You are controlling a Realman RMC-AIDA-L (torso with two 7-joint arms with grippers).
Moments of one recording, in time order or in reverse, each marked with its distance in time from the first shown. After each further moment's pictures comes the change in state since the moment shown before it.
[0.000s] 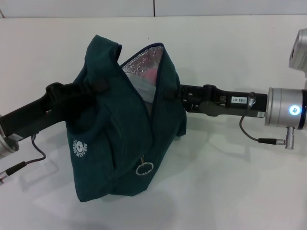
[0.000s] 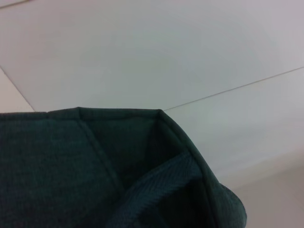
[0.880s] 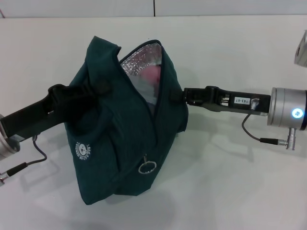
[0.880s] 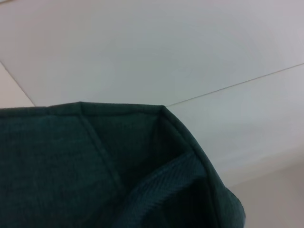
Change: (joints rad) left arm -0.001 0.000 0.009 0.000 0.003 -0.003 0.002; right arm -0.019 0.000 0.001 -0.009 0.021 0.002 -0.132
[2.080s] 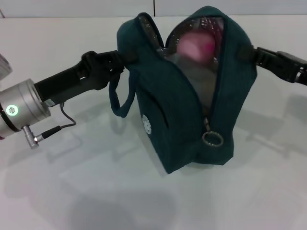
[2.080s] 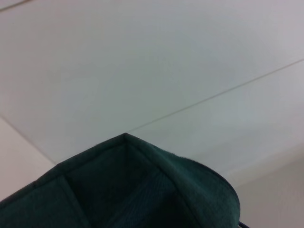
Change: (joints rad) left arm -0.141 -0.027 0.000 -0.029 -0.025 -0.137 0.045; right arm -0.283 -0.054 0.135 -0.353 0.097 -0.190 -0.278
